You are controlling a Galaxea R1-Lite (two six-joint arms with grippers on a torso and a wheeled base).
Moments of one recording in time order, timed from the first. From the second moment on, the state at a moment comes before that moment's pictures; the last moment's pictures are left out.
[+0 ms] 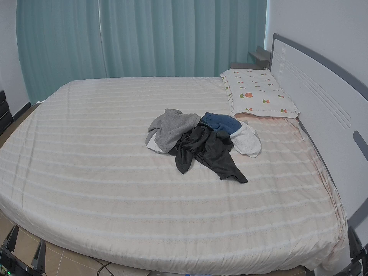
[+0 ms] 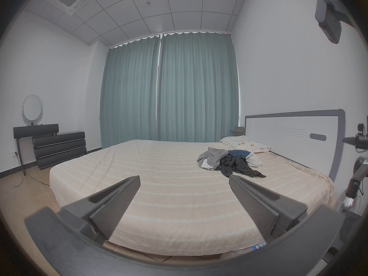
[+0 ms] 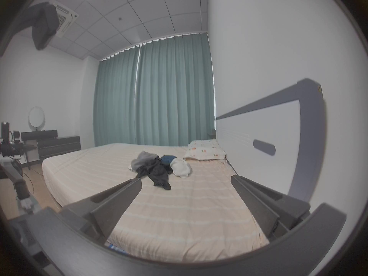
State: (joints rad) left arm 0.00 0.02 -0.02 0.00 0.01 -0.02; right arm 0.01 0.04 -0.08 -0.01 0.04 0.00
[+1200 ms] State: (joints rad) left arm 0.00 0.02 -0.02 0.00 0.01 -0.02; right arm 0.18 1.63 -0.69 -0.45 0.05 0.39
